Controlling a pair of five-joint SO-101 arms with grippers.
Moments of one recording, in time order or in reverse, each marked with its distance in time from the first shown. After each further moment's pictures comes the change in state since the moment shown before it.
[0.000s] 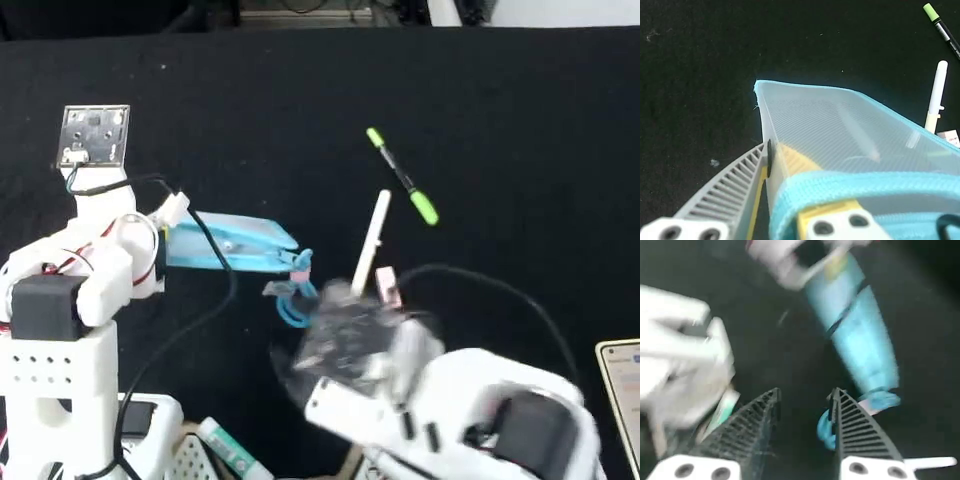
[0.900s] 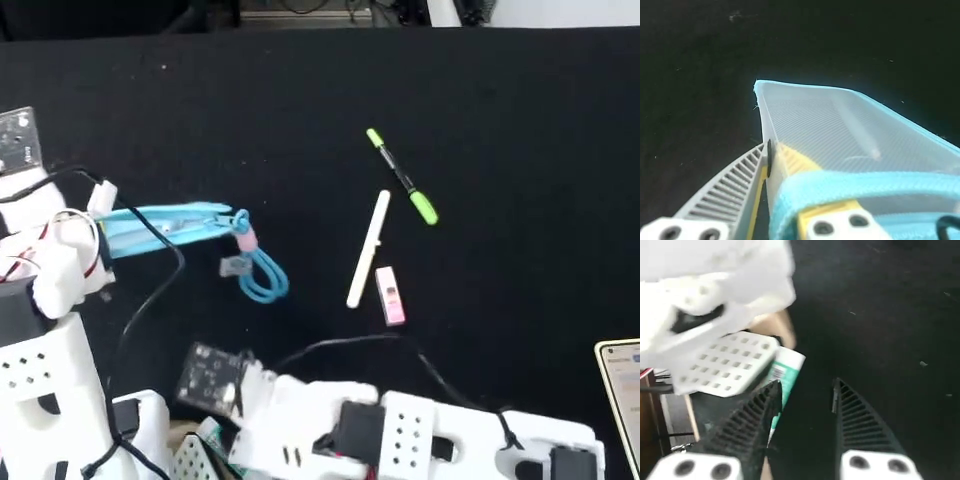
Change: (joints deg) left arm -18.5 0.0 0.0 -0.5 0.0; right arm -19.2 2.6 52.0 -42.2 -18.7
